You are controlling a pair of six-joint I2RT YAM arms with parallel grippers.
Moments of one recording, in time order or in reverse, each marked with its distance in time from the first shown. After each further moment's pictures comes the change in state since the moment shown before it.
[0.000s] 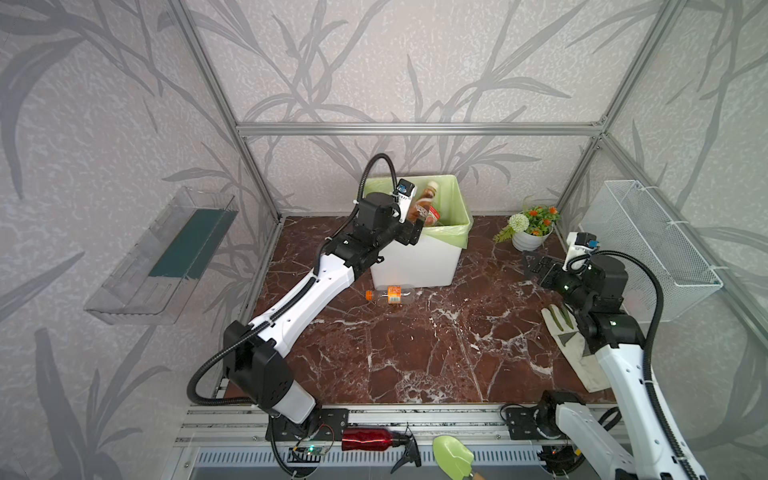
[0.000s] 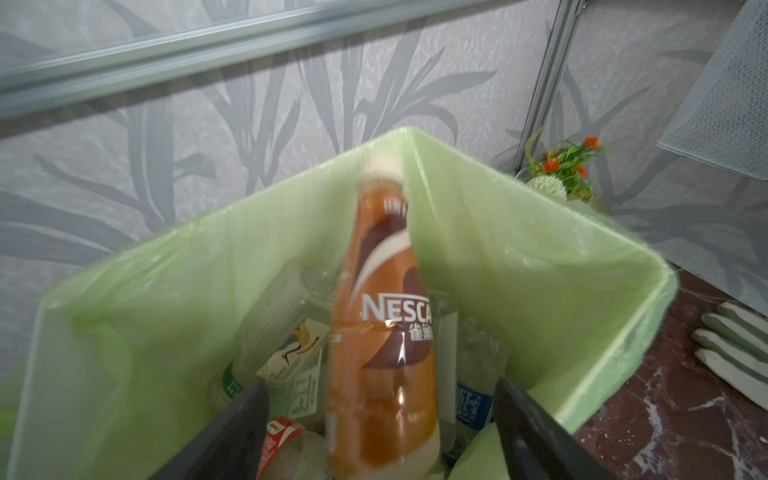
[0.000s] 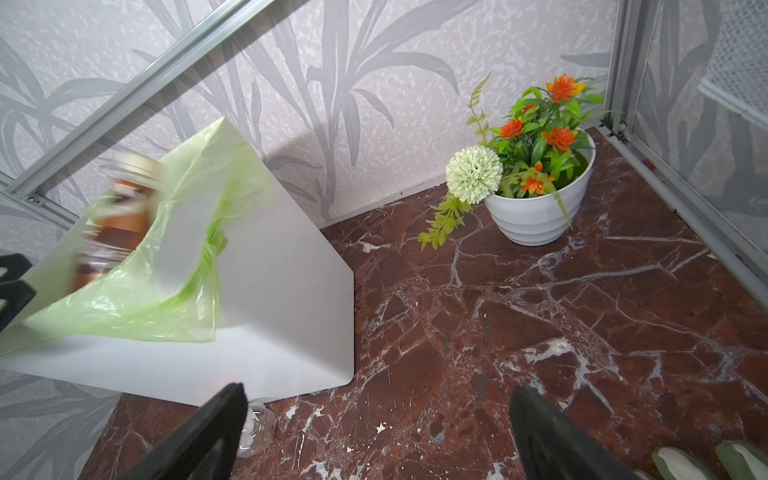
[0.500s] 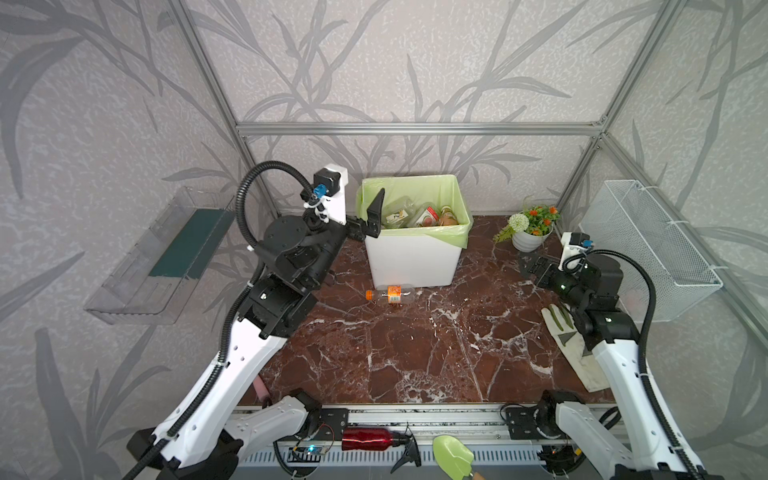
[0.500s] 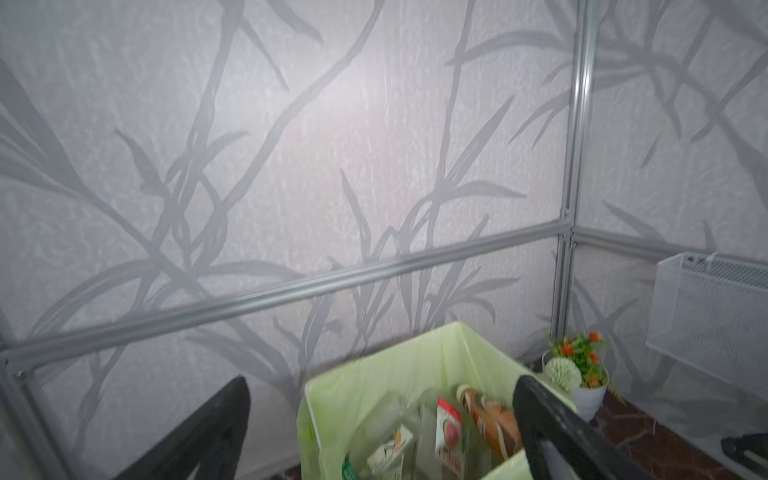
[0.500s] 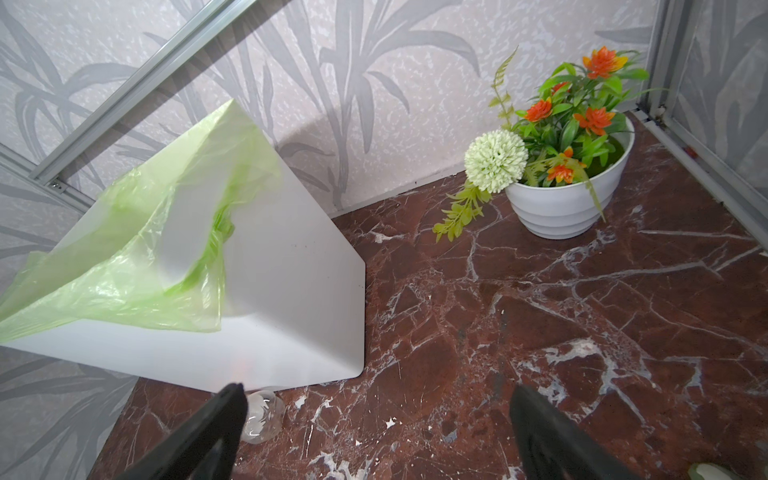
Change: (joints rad) left arm 0.000 -0.473 -0.227 0.177 -0.188 0.015; right arm 0.005 0.018 -0.037 0.035 -0.066 -0.024
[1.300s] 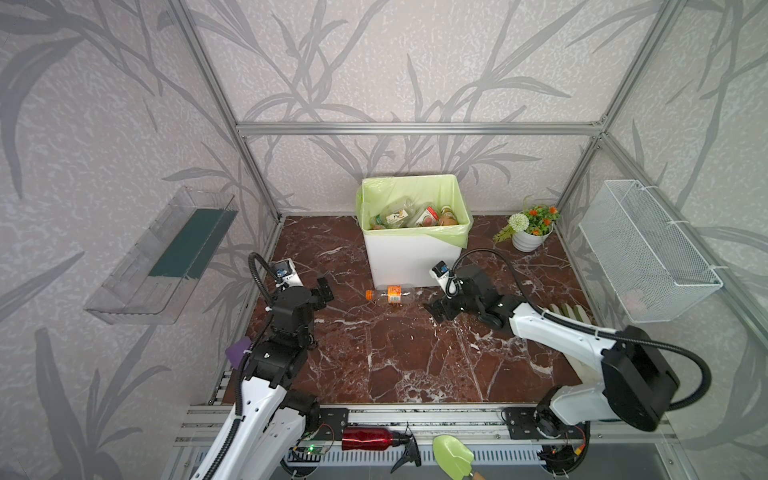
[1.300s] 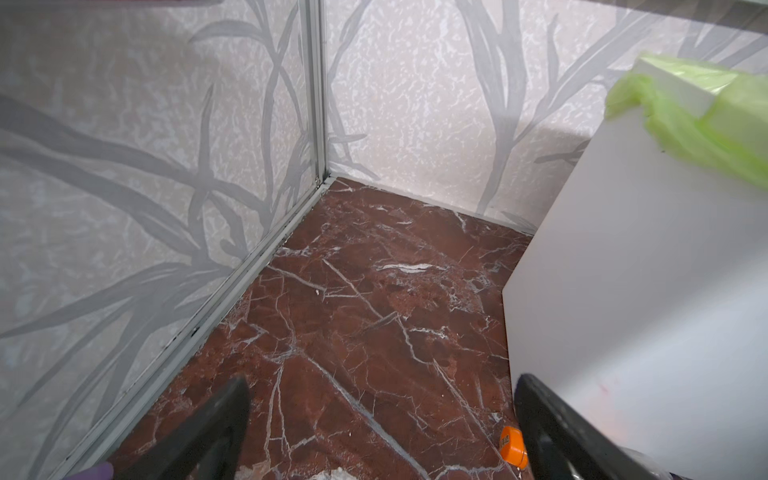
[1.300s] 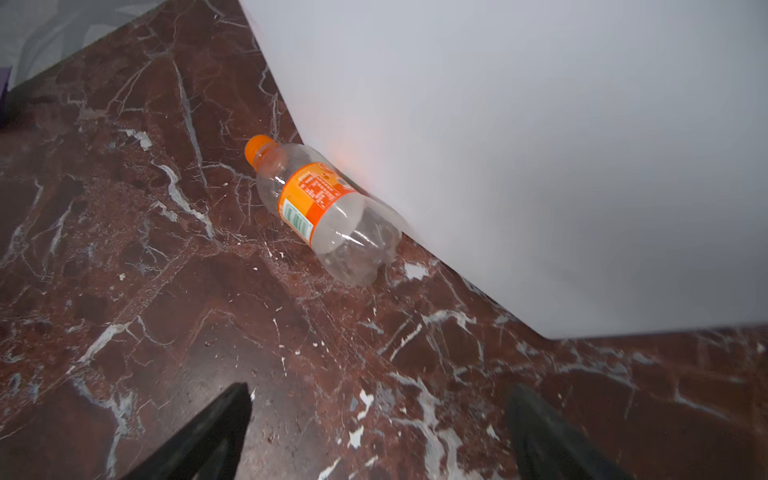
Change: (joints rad) left arm 0.302 -0.413 -0.682 -0.232 -0.284 -0.447; right arm 0.798 0.612 0.068 0.220 0.260 -0.418
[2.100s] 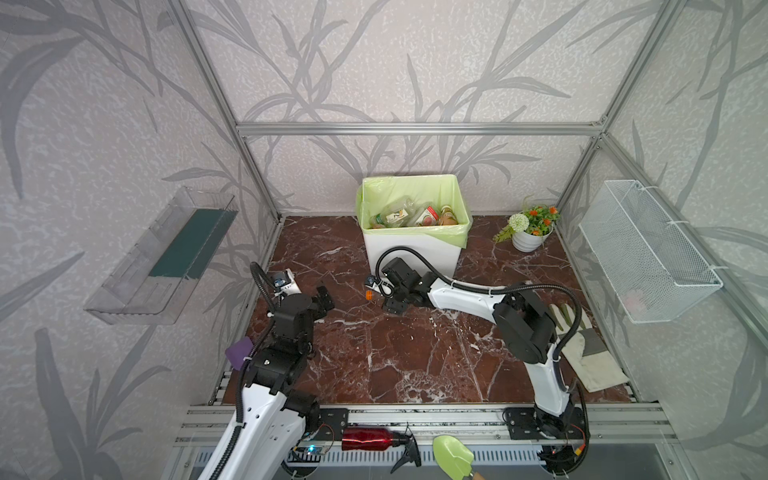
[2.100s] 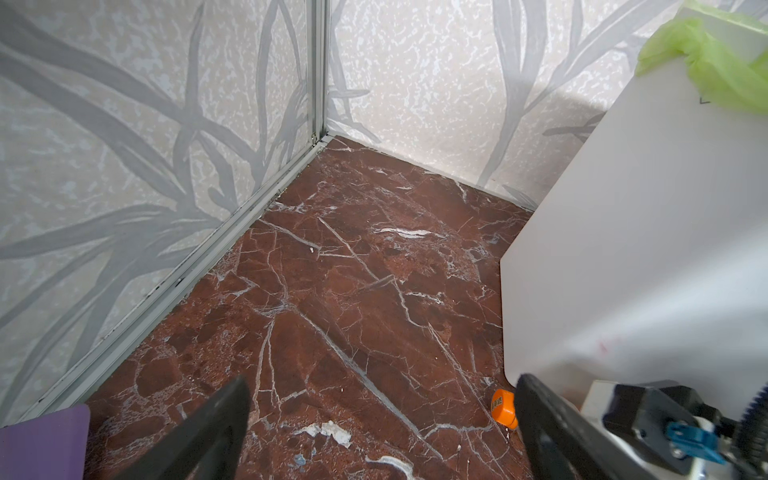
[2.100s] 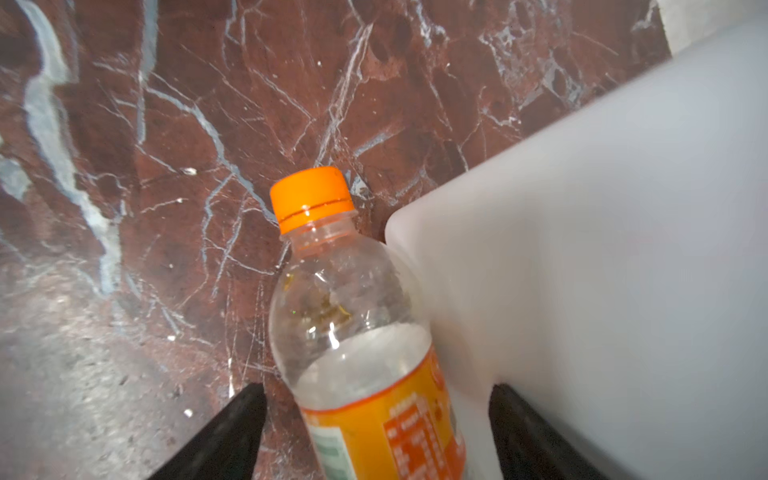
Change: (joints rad) left arm 0.019 -0.038 -0.047 -0.057 0.048 -0.085; right arm 0.172 0.642 0.687 -0.281 0.224 -0.450
